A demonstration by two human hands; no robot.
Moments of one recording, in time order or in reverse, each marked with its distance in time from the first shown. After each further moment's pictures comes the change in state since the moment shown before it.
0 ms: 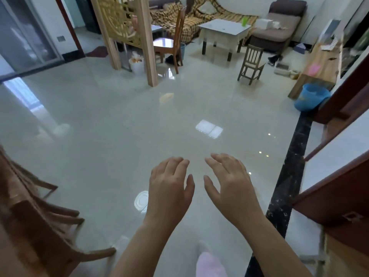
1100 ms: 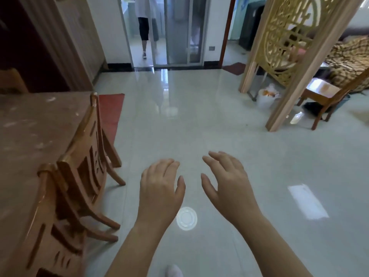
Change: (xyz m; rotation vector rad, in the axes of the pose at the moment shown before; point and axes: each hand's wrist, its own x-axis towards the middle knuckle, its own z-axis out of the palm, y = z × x) left_hand 0.327 -0.396 0.012 0.404 0.280 -0.687; right_hand 0.505 -0.119 0.358 0.423 -0.223 -0.641
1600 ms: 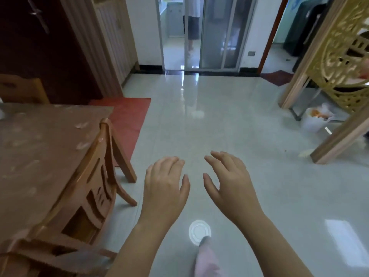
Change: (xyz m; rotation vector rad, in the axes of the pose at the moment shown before) left_hand 0.226 -0.094 0.082 0.099 0.062 -0.092; right_hand 0.235 0.078 0.149 0.124 -0.042 -0.155
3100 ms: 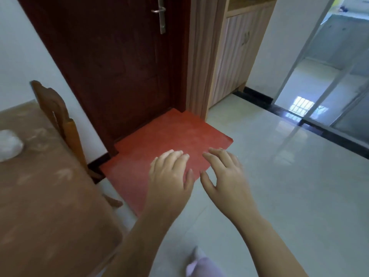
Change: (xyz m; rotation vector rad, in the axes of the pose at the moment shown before) left_hand 0.599 -0.450 0.163 0.319 0.314 -0.556; right_hand 0.698 0.054 0.507 0.389 -0.330 -0.465
